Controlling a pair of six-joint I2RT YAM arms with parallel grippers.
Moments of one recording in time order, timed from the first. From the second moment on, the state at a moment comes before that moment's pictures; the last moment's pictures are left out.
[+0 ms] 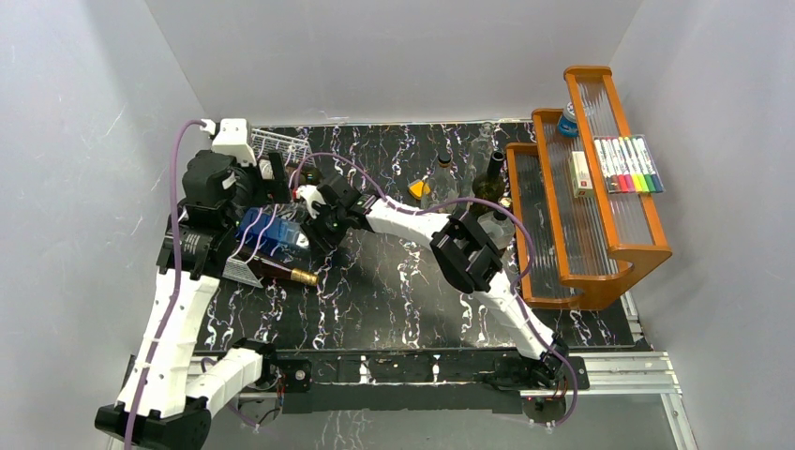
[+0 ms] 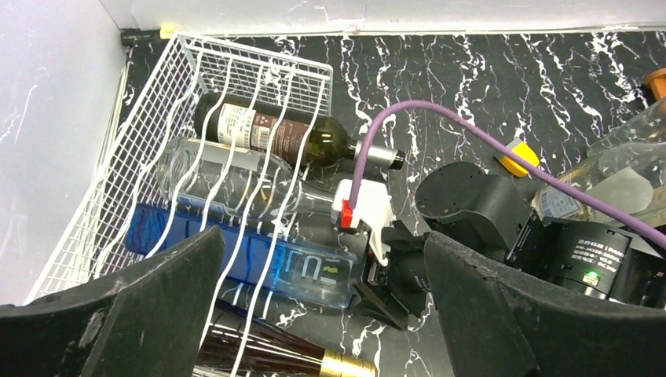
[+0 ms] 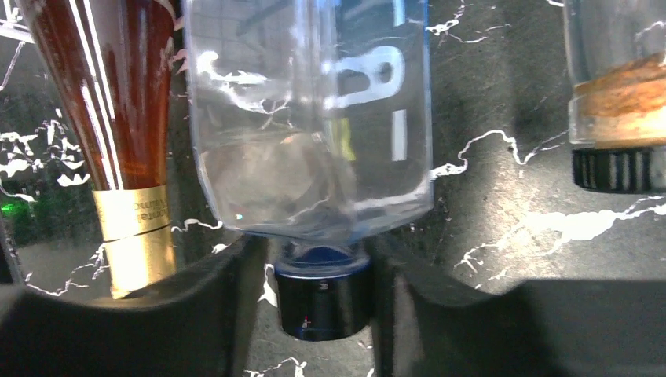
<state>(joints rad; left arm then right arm) -0.20 0.95 1.25 -0.63 -0.14 -0.07 0.96 2.44 2.05 -0.41 -0.46 0.02</state>
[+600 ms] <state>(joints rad) -0.20 0.98 1.11 -0.54 -0.14 -0.09 0.90 2.26 1.82 -0.43 -0.52 -0.02</state>
